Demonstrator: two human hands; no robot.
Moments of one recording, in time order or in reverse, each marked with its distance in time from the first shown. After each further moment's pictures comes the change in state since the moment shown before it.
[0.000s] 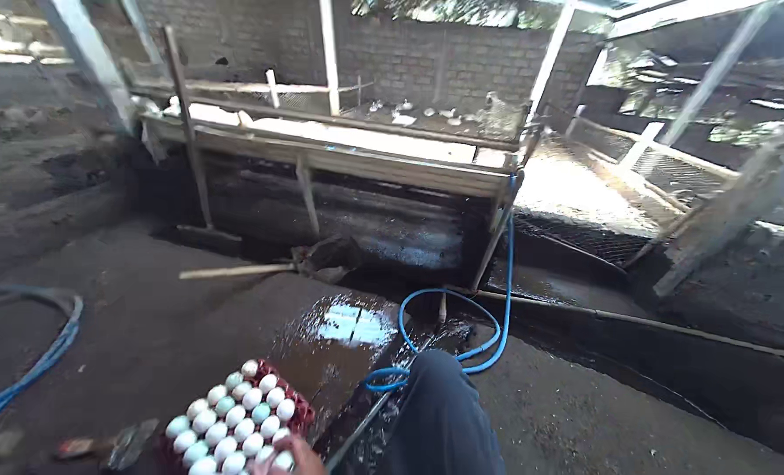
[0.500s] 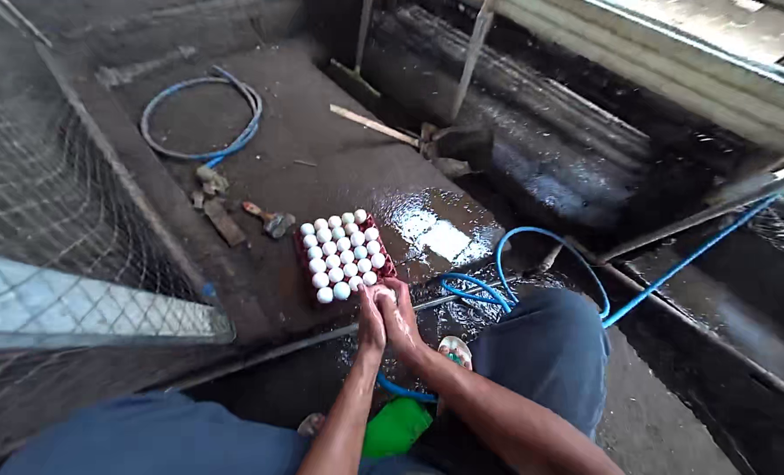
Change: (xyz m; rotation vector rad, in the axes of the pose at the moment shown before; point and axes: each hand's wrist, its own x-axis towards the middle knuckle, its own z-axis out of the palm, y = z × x) left_hand 0.011 -0.028 -0.018 0.078 0.119 0.025; right_hand -0.007 -0.004 -0.003 -0.003 -0.060 0.037
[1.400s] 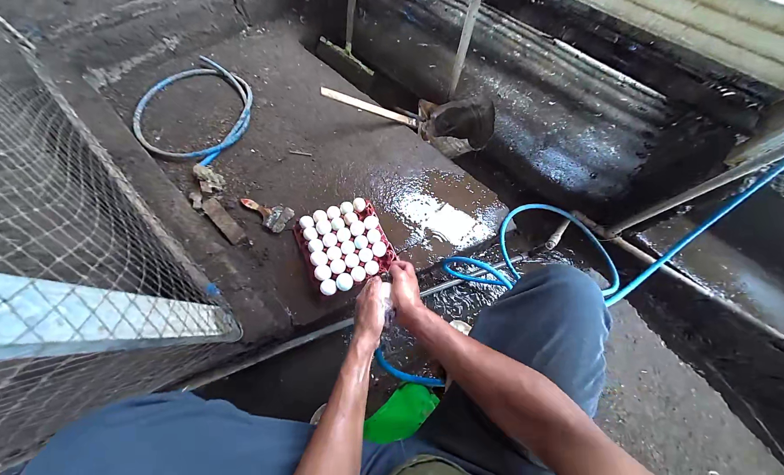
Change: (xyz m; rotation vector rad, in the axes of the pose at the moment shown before) left_hand -0.002 0.007 -0.007 0.197 -0.032 -0.172; right_hand 0.026 -0.005 0.002 0.046 0.098 0.243
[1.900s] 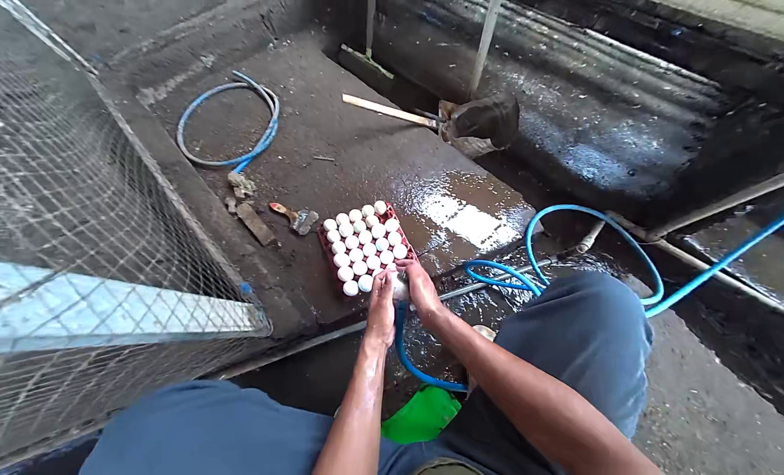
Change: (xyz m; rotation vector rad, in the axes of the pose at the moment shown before) left_hand 0.015 -0.009 -0.015 -0.323 -0.095 0.077; right_hand 0.009 -0.005 -0.005 -0.081 -0.251 -0.089
